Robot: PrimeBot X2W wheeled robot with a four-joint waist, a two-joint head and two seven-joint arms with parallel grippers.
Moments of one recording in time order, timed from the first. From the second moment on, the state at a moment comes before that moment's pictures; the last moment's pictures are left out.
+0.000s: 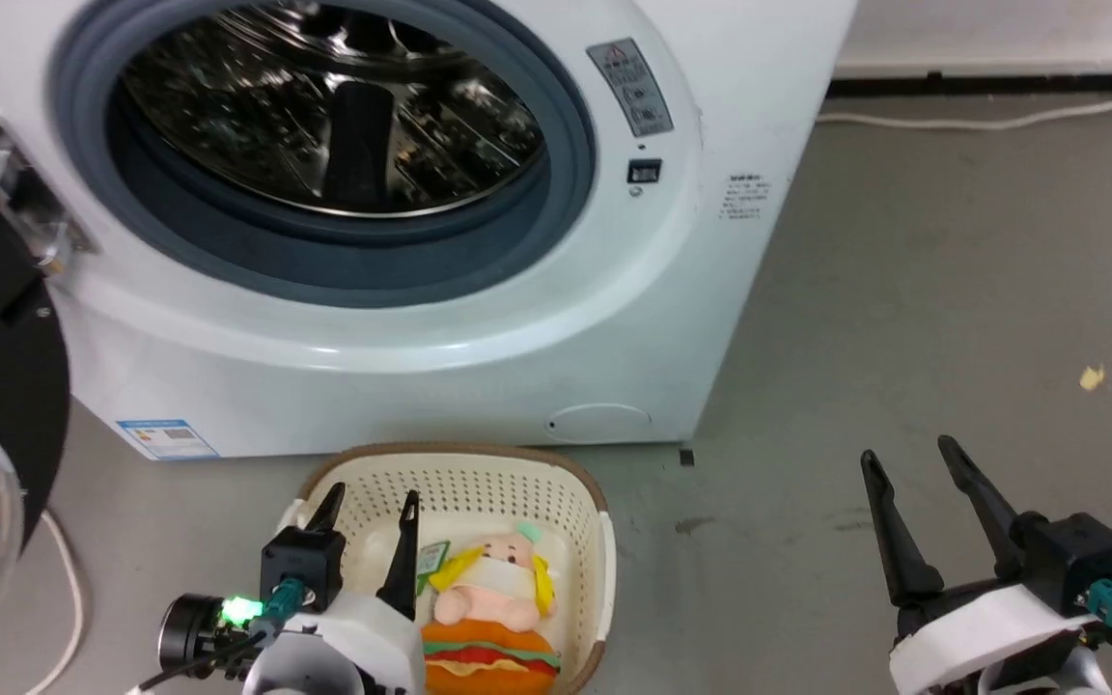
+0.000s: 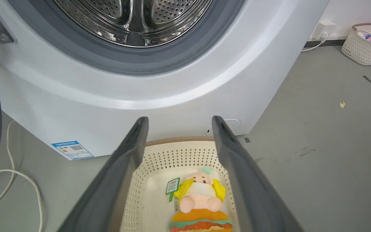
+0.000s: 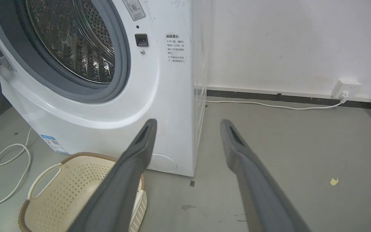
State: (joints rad) left arm -0.09 0.06 -0.09 0.21 -0.03 -0.02 -0.06; right arm -0.01 -0.05 -0.02 -0.02 0.08 0.12 -0.07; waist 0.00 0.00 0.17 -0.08
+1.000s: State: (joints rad) left arm -0.36 0.14 -0.14 0.64 -0.12 -0.04 0.01; right arm -0.10 -0.05 0.02 -0.07 0.18 0.12 -0.13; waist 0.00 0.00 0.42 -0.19
